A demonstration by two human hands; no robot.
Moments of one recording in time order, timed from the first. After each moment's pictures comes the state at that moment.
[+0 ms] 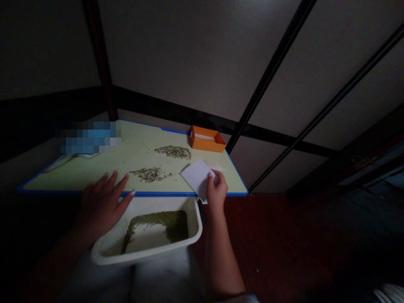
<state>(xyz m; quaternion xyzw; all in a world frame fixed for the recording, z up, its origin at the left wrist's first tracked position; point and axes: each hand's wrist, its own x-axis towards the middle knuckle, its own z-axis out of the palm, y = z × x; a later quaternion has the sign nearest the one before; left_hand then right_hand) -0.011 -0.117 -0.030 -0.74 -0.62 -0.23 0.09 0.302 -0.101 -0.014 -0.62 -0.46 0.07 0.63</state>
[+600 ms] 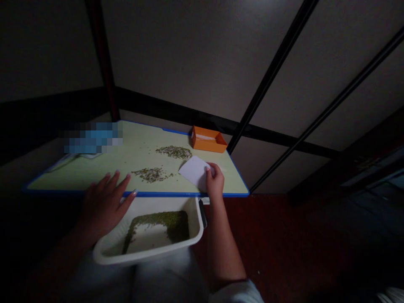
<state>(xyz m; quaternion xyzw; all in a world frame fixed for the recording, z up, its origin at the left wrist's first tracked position) -0.011 -0.117 -0.030 -0.74 -0.63 -0.23 0.07 0.305 -0.067 -0.008 -0.58 -0.51 0.11 0.62</state>
